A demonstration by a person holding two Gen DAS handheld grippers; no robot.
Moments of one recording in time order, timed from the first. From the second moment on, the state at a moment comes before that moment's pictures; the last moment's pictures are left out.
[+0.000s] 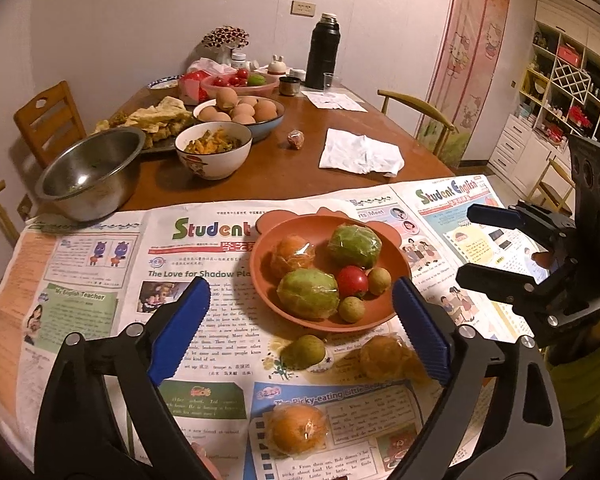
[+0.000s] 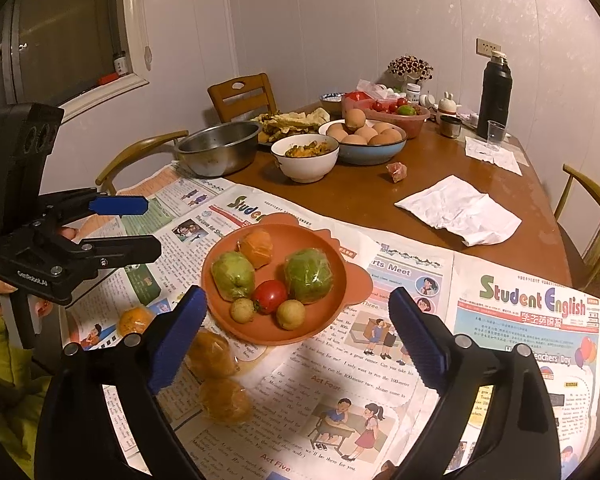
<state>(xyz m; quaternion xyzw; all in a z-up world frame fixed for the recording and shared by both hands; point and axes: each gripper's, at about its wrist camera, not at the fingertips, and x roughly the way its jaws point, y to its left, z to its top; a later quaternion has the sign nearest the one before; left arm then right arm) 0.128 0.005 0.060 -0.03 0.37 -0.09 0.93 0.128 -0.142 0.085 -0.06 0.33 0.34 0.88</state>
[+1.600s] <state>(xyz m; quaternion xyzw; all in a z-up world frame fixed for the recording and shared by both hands) 0.083 0.020 0.040 -0.04 0.38 -0.05 0.92 0.071 -0.120 0.064 -0.09 0.36 0.38 0.85</state>
